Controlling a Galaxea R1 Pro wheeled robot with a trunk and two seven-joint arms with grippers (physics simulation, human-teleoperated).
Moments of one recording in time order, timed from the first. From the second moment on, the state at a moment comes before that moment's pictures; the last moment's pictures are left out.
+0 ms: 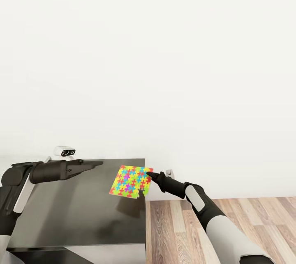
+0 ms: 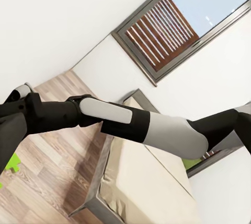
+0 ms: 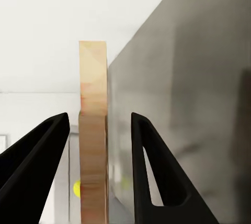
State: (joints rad) left arm -0.54 0.35 0.12 -1.41 0.32 1.03 -1.57; right arm -0.71 0.10 0.04 -0.54 -0.75 0.63 0.62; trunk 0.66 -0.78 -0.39
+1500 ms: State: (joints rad) left arm -0.54 0.35 0.12 -1.41 0.32 1.02 -1.57; right arm -0.71 0.09 0.03 -0.54 -0.74 0.63 0.64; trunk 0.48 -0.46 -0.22
